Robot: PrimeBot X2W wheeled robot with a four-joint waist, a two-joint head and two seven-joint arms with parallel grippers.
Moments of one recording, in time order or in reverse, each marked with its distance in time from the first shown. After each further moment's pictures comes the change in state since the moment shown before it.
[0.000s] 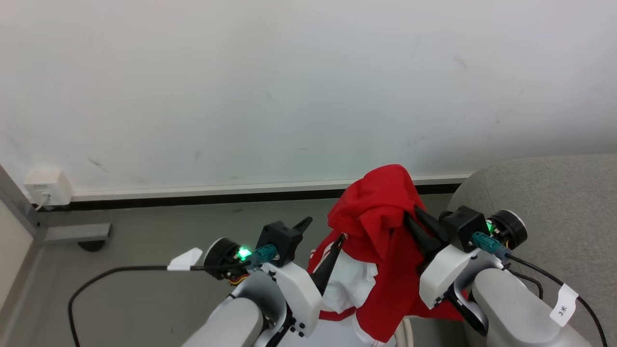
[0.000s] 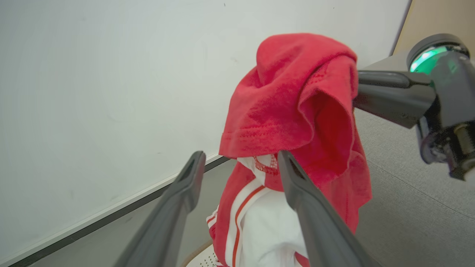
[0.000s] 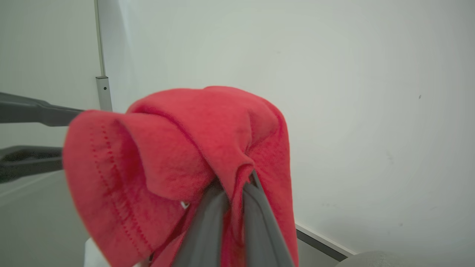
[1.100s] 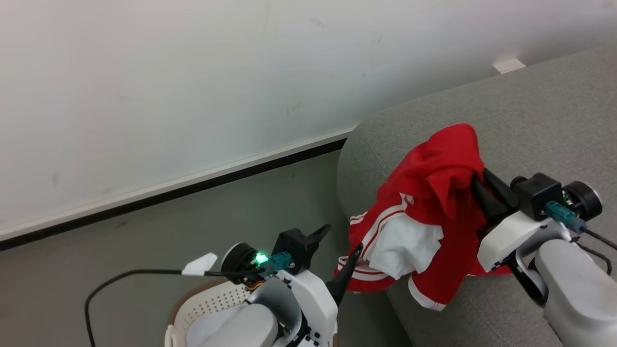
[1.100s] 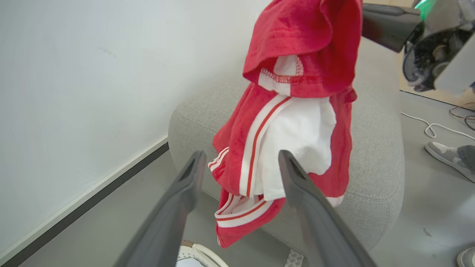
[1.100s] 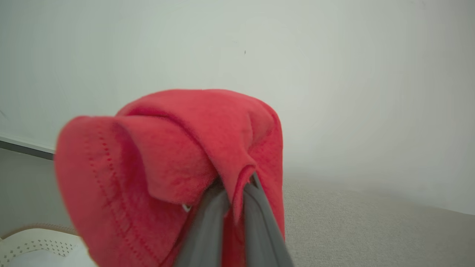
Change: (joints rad) left arm -0.002 -0.023 -0.046 0.000 -0.032 -0.008 -0.018; right arm -0.025 -0.137 -0.126 -0.053 -0.013 0.000 0.000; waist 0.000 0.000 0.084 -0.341
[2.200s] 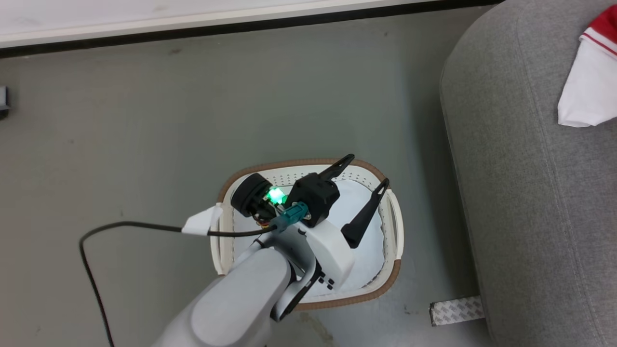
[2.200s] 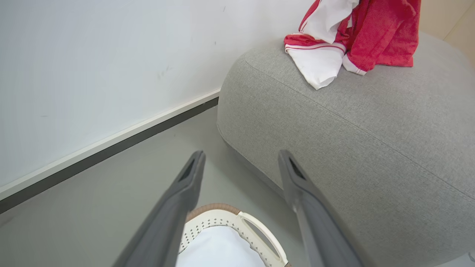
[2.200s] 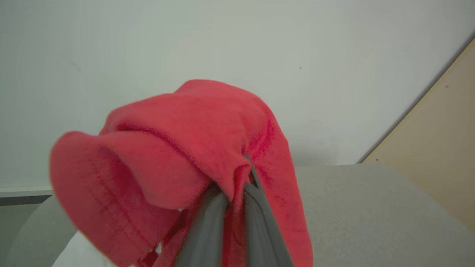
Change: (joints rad) left arm -0.207 -0.006 -0.039 -0.033 0.046 -0.051 -0.050; right arm -0.487 -0.325 -0.542 0.391 -0.180 0.000 0.036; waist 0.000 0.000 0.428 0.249
